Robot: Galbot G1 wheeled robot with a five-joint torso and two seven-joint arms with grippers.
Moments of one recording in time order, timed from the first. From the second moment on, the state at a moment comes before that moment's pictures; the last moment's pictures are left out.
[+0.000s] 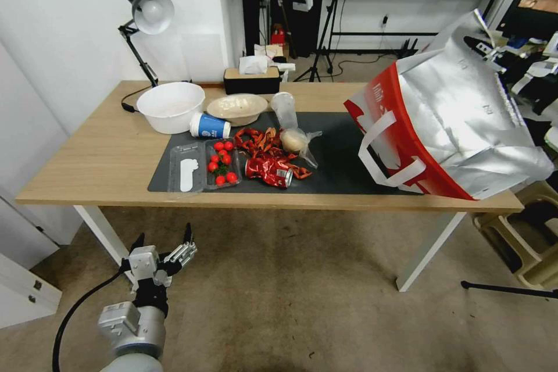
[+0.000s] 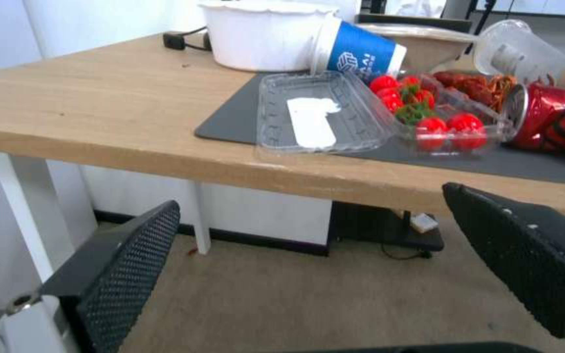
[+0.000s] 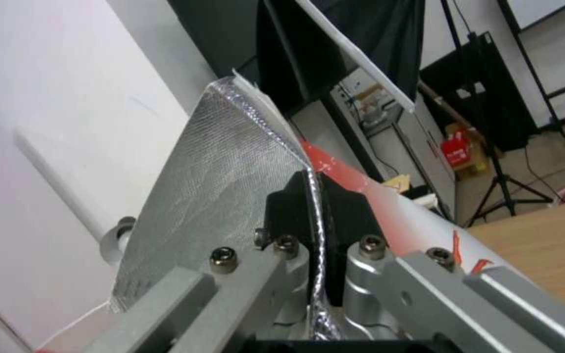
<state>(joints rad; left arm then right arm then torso) 1.80 -1.32 -0.48 -2.23 -0.32 0.00 -0.33 -0.85 0.39 0.50 1.70 1.85 -0.21 -0.20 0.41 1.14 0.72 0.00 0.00</state>
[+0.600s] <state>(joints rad) 1.81 -1.33 -0.47 -2.22 -0.31 -0.01 -0.33 -0.85 0.39 0.50 1.67 1.80 -0.20 -0.24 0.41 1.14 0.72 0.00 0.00</state>
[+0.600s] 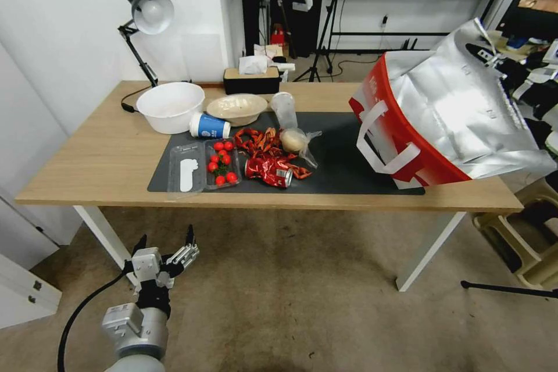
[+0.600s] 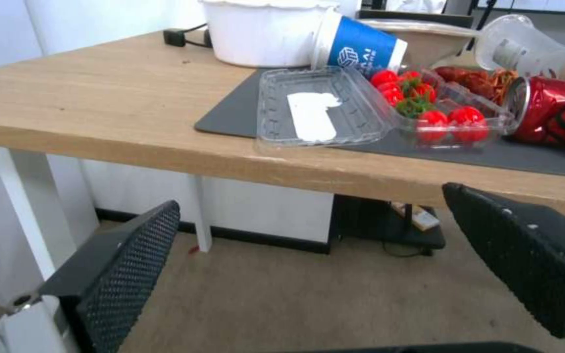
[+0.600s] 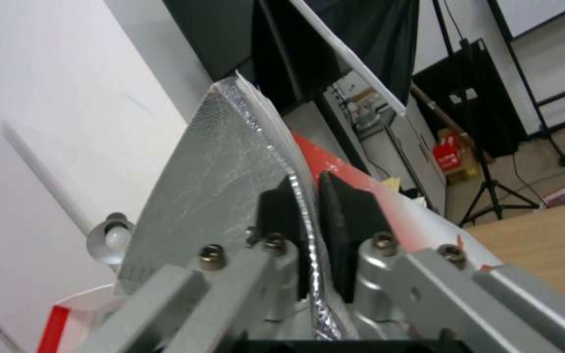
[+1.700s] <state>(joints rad) 1.81 -1.33 -0.47 -2.22 -0.30 -0.02 -0.34 -0.75 0.39 0.40 1.66 1.65 -0.18 -0.28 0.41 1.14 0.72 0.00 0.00</state>
